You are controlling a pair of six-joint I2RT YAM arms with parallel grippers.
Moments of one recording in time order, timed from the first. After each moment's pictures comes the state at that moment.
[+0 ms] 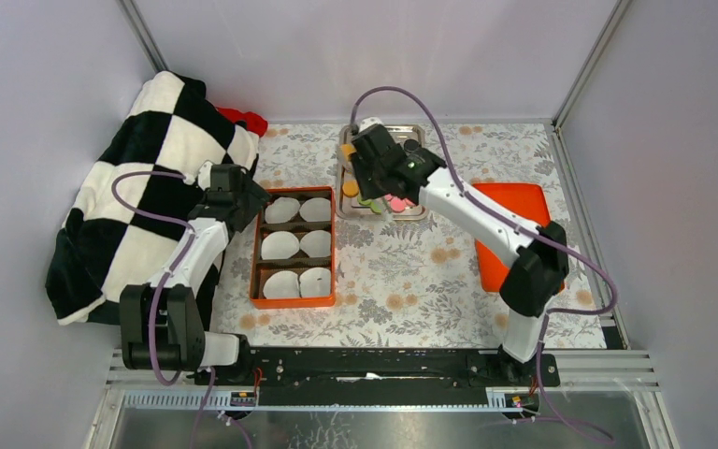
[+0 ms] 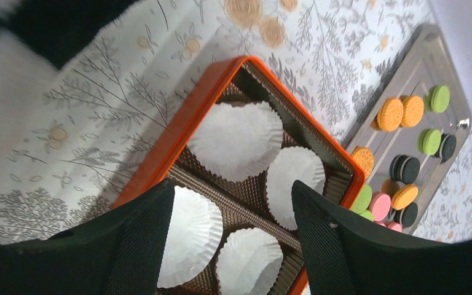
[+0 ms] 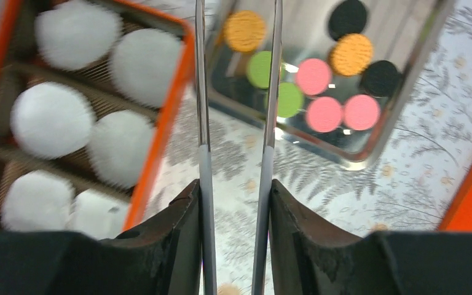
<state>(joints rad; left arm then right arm) -0.01 1.32 0.89 -0.30 -0.14 -0.86 0.75 1.87 1.79 -0.77 0.26 0.29</state>
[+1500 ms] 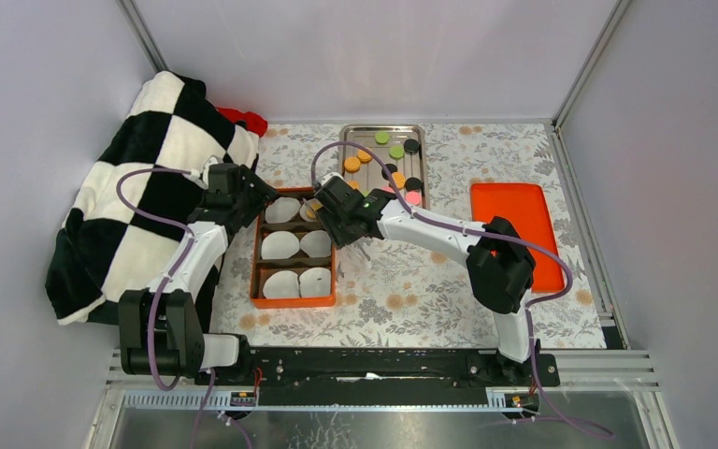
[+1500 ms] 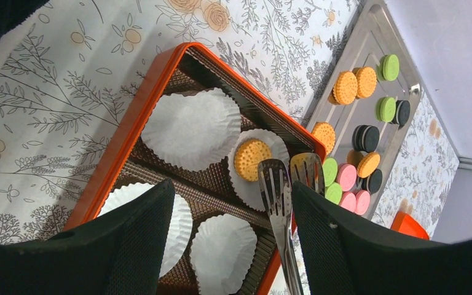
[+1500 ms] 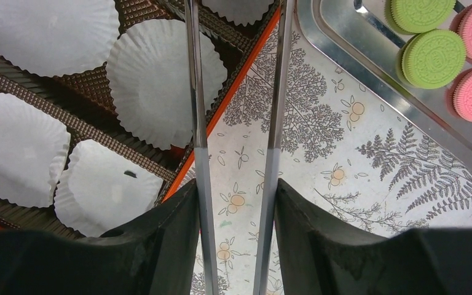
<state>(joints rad) -0.01 1.32 0.86 -0.22 0.01 -0.84 0.95 1.98 1.63 -0.64 0.20 0.28</state>
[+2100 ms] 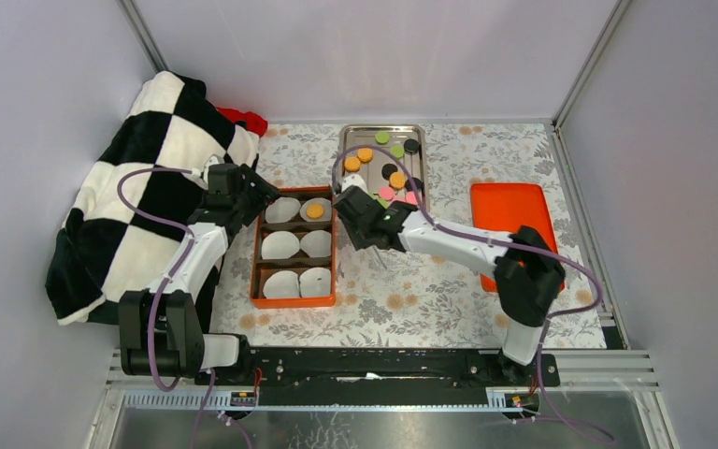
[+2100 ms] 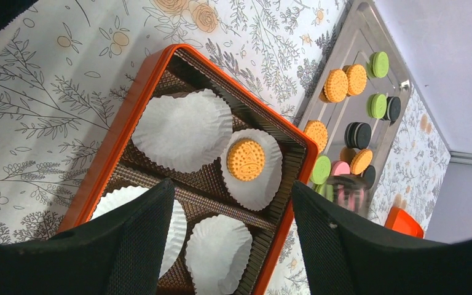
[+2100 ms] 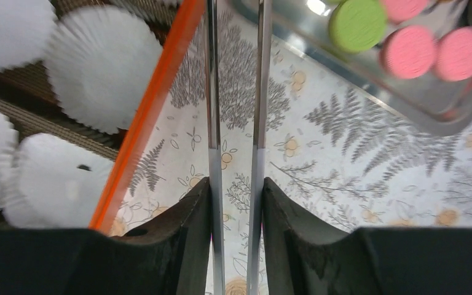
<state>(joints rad) -0.01 1.32 0.85 -0.19 0.04 -0.84 0.95 1.85 1.40 -0.53 0.32 0.32</state>
